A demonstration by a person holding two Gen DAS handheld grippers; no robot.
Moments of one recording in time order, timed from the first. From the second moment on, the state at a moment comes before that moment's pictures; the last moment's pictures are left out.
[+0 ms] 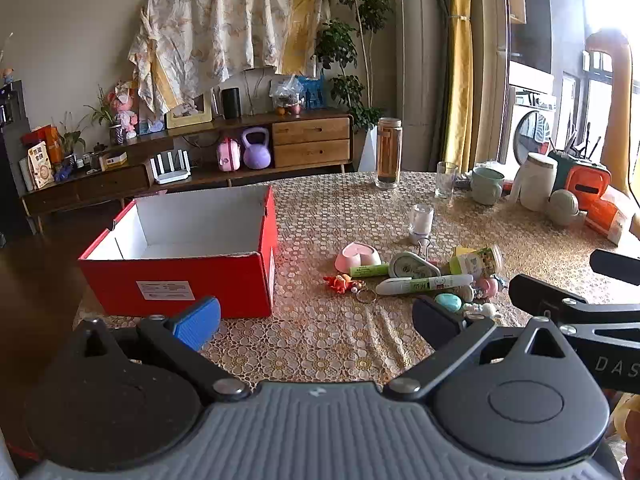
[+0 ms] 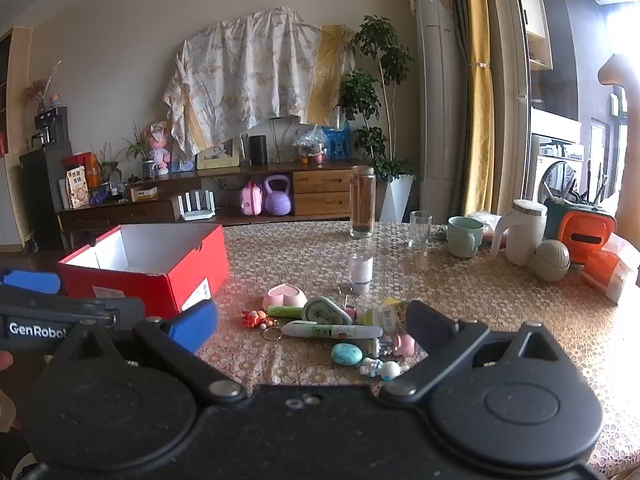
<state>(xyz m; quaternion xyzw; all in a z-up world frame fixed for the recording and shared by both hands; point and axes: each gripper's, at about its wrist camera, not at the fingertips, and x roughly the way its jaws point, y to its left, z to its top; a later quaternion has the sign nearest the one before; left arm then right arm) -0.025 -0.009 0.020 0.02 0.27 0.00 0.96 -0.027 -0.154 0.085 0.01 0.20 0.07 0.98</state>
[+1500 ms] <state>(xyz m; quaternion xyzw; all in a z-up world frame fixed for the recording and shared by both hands) 0.147 -0.052 -0.054 0.00 0.39 -0.08 0.92 0.094 -0.203 -0.008 -0.08 0.35 0.13 0.92</state>
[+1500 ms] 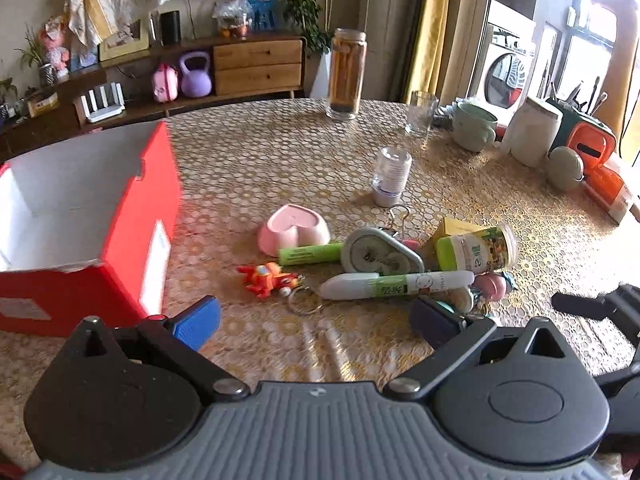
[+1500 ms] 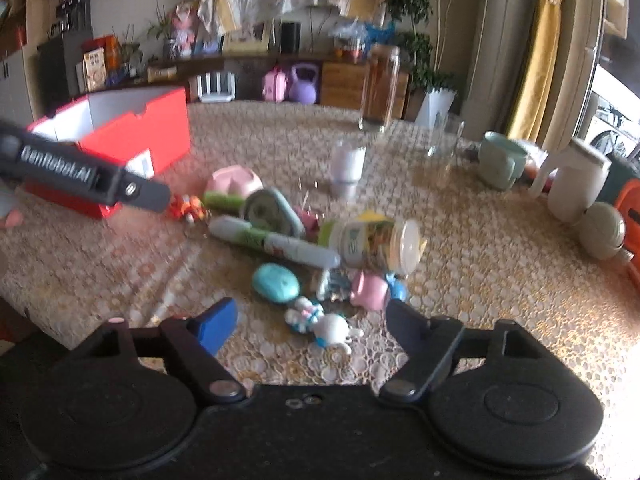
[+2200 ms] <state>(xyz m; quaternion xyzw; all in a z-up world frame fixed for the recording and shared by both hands) 0.221 -0.102 -0.110 0.18 0.39 -0.24 0.87 0.126 -0.210 -0.043 -0.11 0.40 0.17 0.89</state>
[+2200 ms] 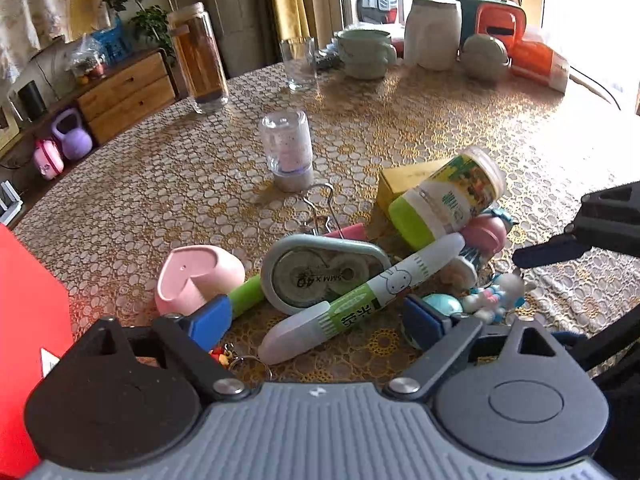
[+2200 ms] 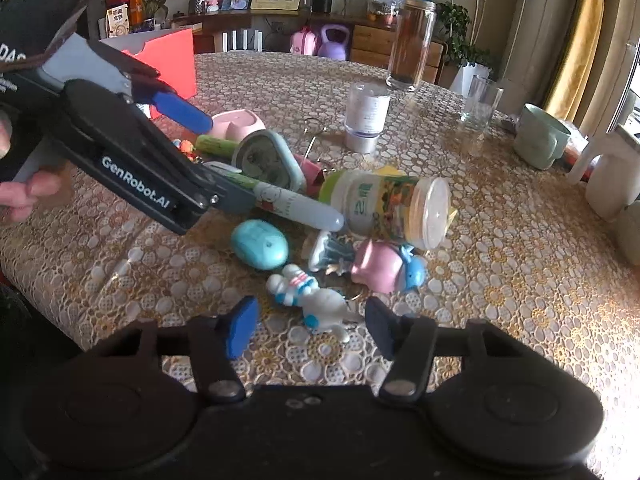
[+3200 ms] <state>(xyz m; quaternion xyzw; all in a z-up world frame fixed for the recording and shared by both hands) 0.226 -0.105 -0.122 0.19 0.42 -0.33 0.82 0.138 -0.212 -0.043 -0.11 0.42 0.21 0.87</state>
